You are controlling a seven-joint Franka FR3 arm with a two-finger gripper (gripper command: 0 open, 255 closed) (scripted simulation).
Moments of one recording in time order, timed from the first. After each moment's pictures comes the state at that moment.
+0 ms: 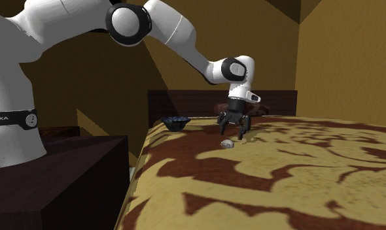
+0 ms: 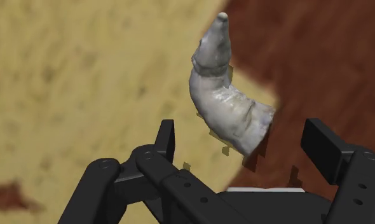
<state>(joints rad) 0.16 1.14 0.20 -0.94 -0.24 1.83 -0.32</state>
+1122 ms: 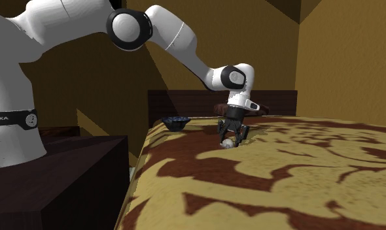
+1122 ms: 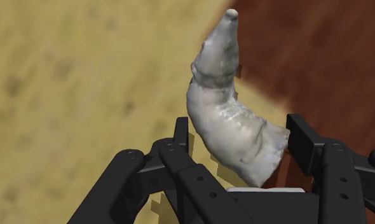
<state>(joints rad) 0.16 1.19 0.20 -0.95 -0.24 1.86 -0.34</state>
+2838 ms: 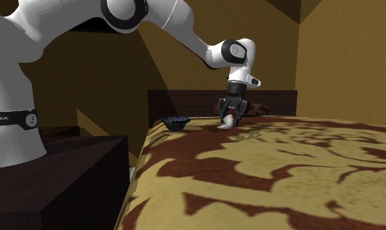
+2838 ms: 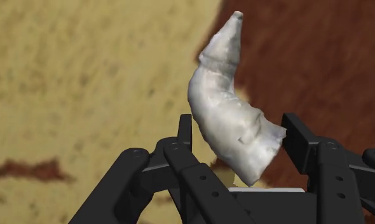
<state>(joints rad) 0.14 1.02 0.22 -1.00 -0.22 1.74 -0.34</state>
